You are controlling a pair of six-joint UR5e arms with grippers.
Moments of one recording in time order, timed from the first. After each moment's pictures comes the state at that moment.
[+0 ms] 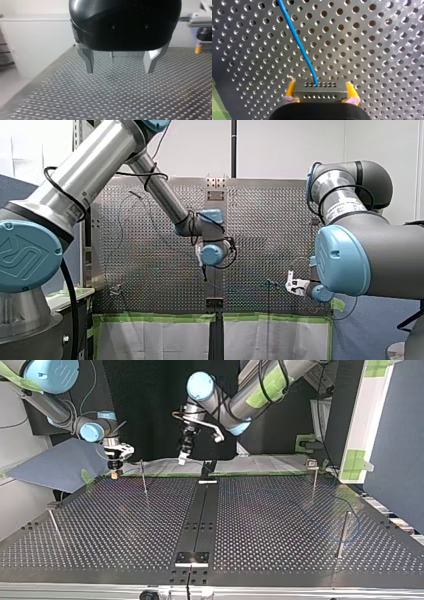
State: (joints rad) left arm -0.76 -2.15 -1.76 -2.21 -2.00 -1.70; right arm 1.65 -0.54 1.47 -0.84 1.30 1.69
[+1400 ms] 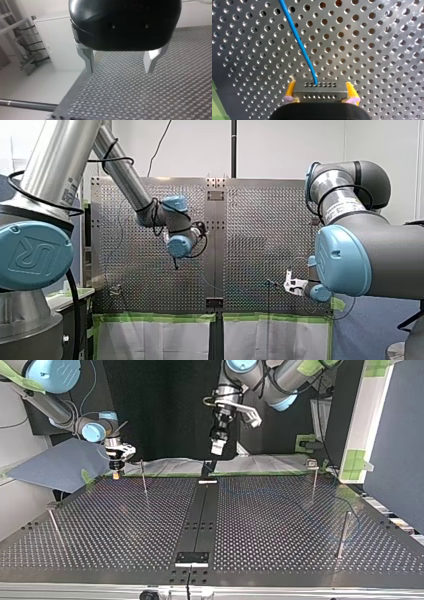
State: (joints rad) left arm -0.65 -1.87 -2.14 -1.98 -1.98 -1.66; right arm 1.66 -0.54 1.47 -0.84 1.30 1.69
